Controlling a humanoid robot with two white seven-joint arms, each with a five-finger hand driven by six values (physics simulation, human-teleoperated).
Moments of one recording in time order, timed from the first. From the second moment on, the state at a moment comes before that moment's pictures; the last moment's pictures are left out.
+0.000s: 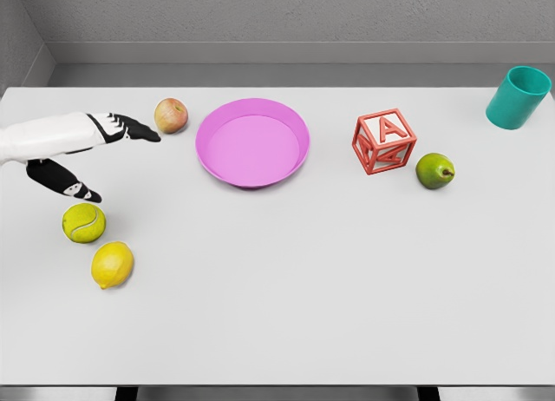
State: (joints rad) left arm -0.59 1.03 -0.58 -1.53 0.12 -0.61 -0.61; right arm 0.06 0.00 0.00 0.06 0.15 -0.25 -0.01
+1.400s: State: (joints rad) left arm -0.34 1.14 -0.51 -1.72 -0.17 -0.61 -0.61; right arm 0.06 0.00 0.01 0.05 0.15 -0.25 0.00
